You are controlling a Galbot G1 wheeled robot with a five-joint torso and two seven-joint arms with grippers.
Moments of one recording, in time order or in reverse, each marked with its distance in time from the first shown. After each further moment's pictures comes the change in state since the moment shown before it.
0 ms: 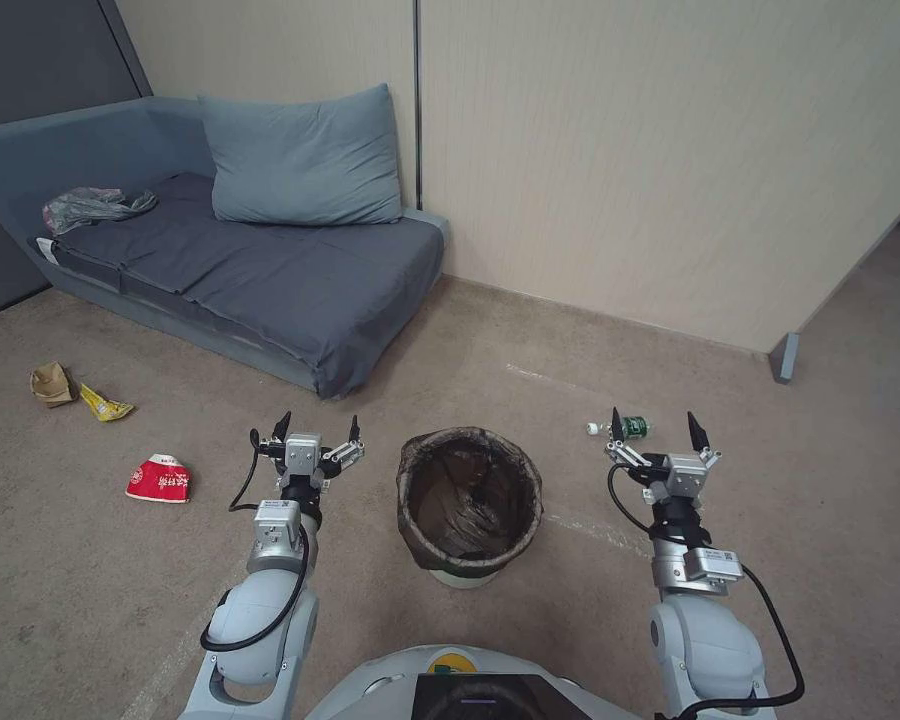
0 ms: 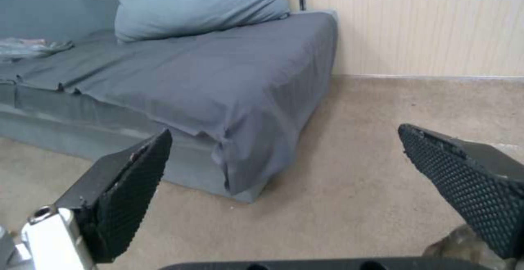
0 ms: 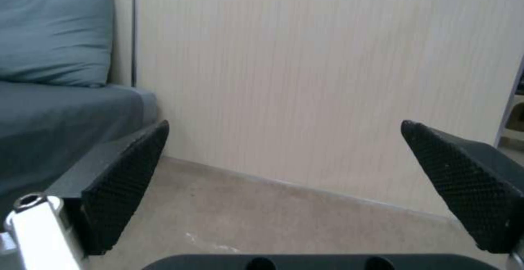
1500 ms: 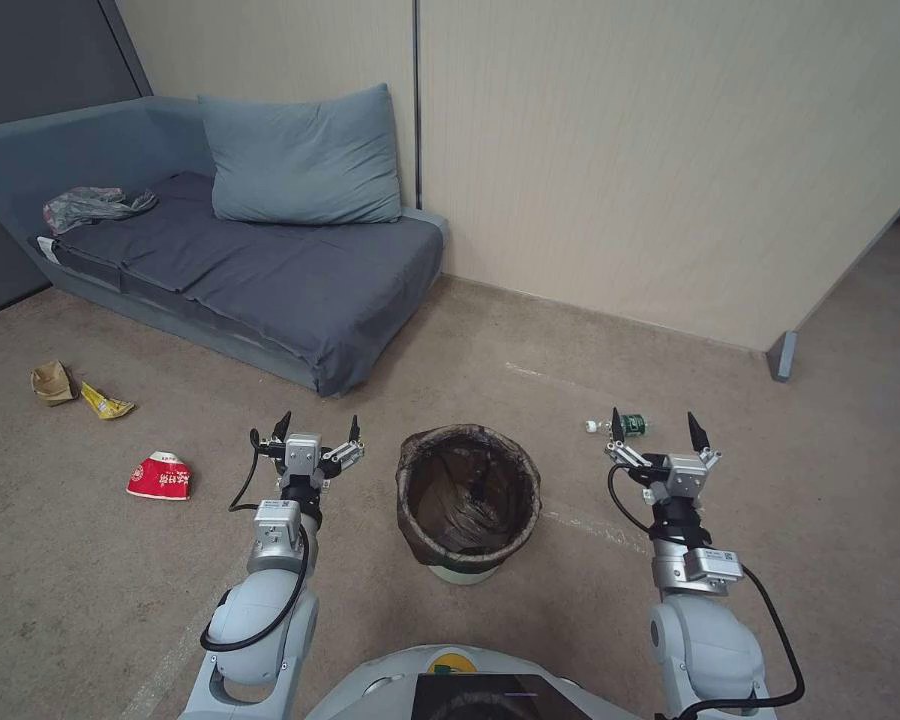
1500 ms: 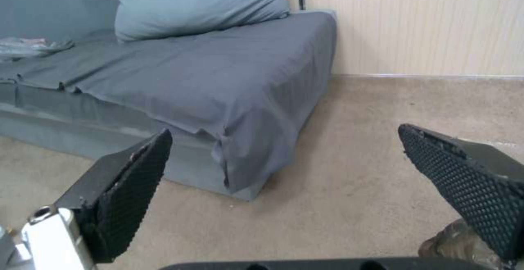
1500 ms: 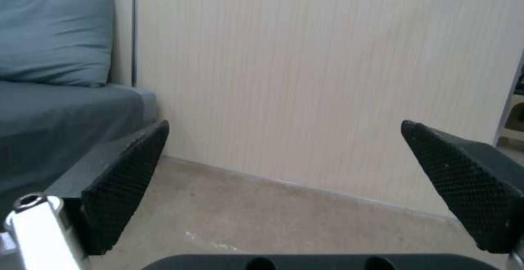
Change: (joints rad) left arm 0.000 0.000 0.000 0.000 0.000 0.000 0.000; right arm 0.000 0.000 0.000 0.000 0.000 0.000 0.000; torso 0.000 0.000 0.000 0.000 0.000
